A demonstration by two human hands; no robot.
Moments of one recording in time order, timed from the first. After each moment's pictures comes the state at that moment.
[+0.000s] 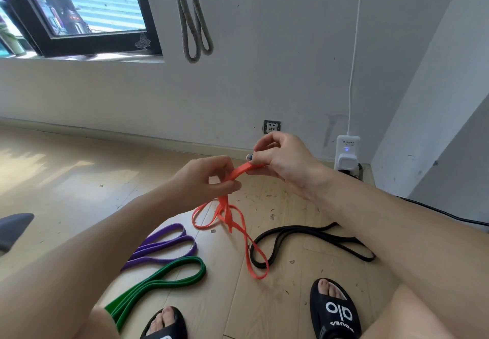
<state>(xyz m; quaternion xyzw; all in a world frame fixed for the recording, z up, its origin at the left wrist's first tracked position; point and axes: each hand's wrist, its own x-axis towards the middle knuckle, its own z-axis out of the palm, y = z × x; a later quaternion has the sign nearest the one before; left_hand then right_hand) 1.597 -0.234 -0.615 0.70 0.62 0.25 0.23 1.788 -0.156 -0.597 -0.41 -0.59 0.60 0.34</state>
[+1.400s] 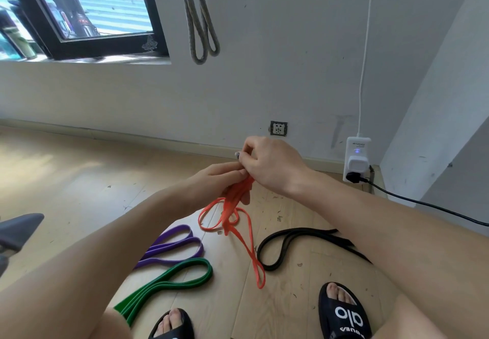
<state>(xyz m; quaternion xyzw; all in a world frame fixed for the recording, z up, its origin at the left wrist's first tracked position) 1.606 -0.235 -0.607 0.58 0.60 0.29 0.48 1.758 -0.161 -0.590 -0.42 -0.87 0.20 0.20</state>
